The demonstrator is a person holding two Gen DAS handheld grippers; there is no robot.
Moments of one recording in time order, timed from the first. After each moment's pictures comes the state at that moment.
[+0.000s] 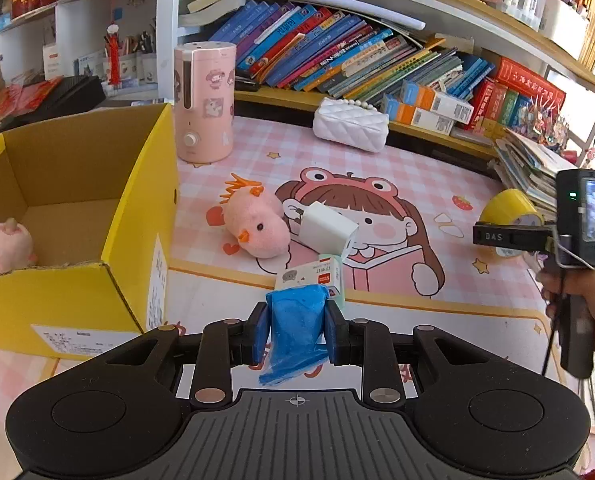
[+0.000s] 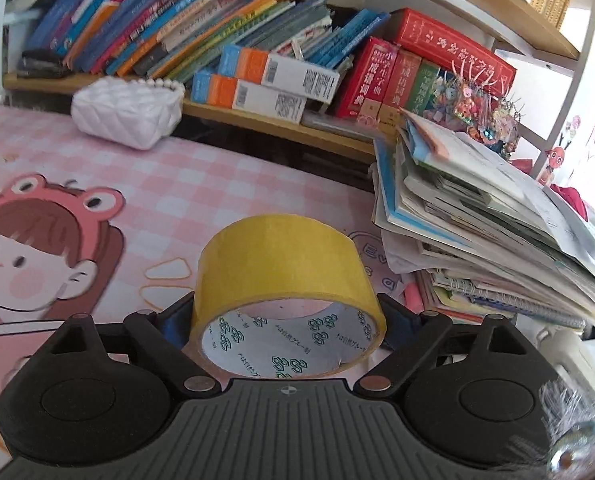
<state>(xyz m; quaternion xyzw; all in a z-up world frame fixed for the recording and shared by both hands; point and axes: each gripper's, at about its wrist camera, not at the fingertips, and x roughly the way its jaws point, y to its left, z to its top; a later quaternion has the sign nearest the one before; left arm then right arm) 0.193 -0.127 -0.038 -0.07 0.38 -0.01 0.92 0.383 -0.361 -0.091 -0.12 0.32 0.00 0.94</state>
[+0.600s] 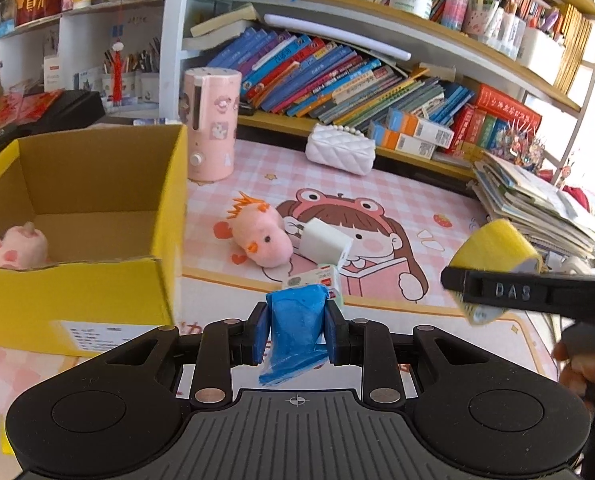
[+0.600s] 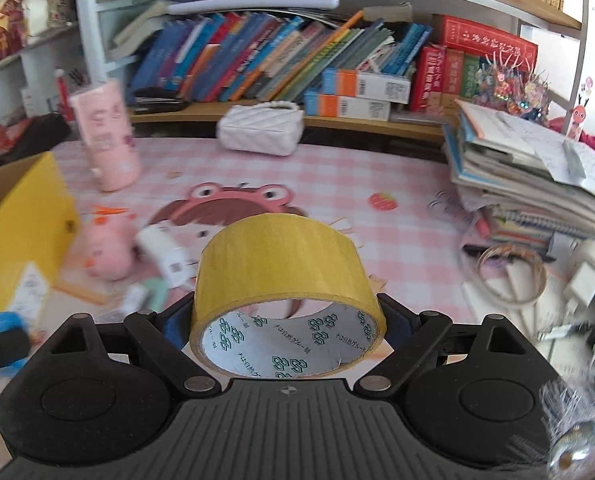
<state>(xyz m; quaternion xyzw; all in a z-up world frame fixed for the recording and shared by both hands) 0.157 -0.101 -0.022 -0.08 0.34 -0.03 0.94 0.247 -0.297 -0.027 -0.01 0.36 0.11 0.93</state>
